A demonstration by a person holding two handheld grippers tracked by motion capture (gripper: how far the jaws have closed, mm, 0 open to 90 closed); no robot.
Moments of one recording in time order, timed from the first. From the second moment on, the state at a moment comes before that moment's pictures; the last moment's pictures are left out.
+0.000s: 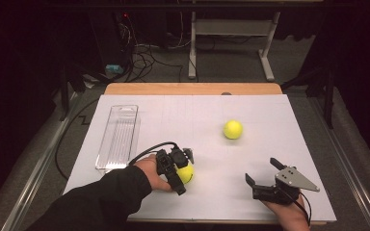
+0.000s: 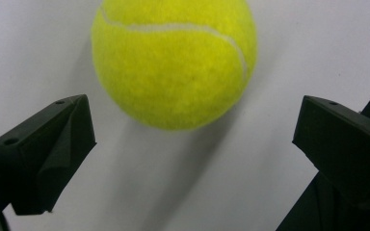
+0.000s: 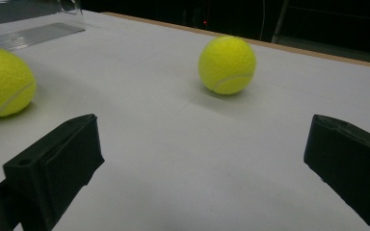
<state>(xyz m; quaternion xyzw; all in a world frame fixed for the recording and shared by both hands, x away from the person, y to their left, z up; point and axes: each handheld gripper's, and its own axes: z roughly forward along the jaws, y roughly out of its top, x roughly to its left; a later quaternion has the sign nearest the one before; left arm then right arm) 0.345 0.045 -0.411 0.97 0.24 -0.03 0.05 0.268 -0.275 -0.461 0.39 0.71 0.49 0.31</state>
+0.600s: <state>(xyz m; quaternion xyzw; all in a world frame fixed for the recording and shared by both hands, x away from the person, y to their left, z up) 0.368 0.029 -0.415 0.97 0.25 -0.05 0.06 0.267 -0.274 -0.461 0.39 0.72 0.49 0.31</state>
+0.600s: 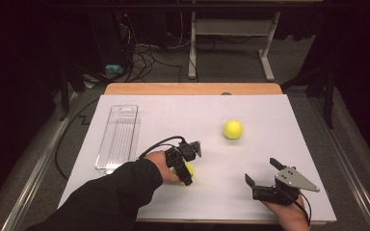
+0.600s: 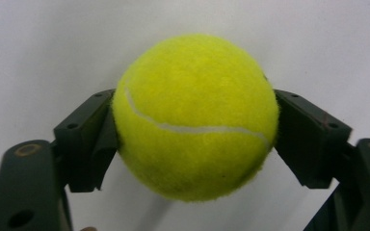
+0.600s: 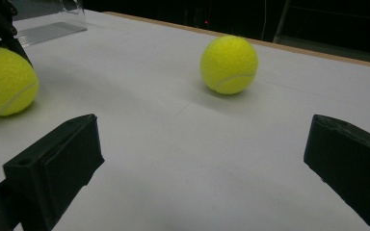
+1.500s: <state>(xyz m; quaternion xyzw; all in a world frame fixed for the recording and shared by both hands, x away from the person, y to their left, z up) 0.375 0.062 -0.364 0.96 0.28 -0.04 0.07 0.267 -0.275 -0.461 0.39 0.72 0.49 0.31</state>
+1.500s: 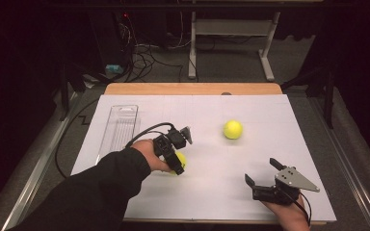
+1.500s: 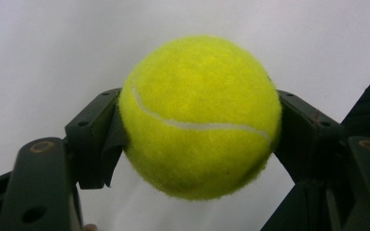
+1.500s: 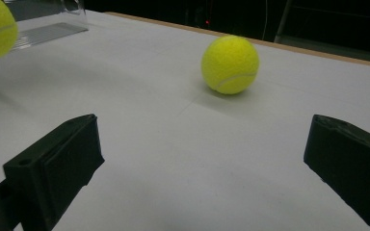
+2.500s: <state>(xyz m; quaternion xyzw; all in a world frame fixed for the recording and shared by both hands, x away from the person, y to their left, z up) 0.420 0.182 -0.315 0.91 0.40 -0.02 0.06 0.267 -0.274 -0.461 0.39 0.72 0.49 0.31</state>
